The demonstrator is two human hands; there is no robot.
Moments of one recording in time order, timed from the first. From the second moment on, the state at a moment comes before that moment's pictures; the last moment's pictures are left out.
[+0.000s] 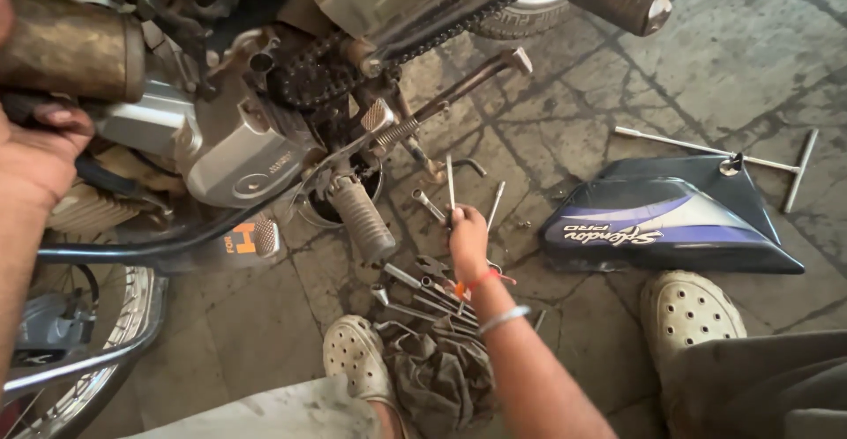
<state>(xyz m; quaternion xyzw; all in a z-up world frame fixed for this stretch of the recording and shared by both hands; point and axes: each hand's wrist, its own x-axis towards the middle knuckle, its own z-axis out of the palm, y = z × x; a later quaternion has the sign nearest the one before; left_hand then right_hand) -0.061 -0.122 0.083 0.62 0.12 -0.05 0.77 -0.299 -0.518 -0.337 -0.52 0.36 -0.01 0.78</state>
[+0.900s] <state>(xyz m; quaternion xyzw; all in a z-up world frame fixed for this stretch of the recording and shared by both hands) 0.080 0.103 -0.053 0.34 0.11 -0.12 0.93 -0.291 -0.529 -0.338 -0.27 0.37 0.20 0.86</state>
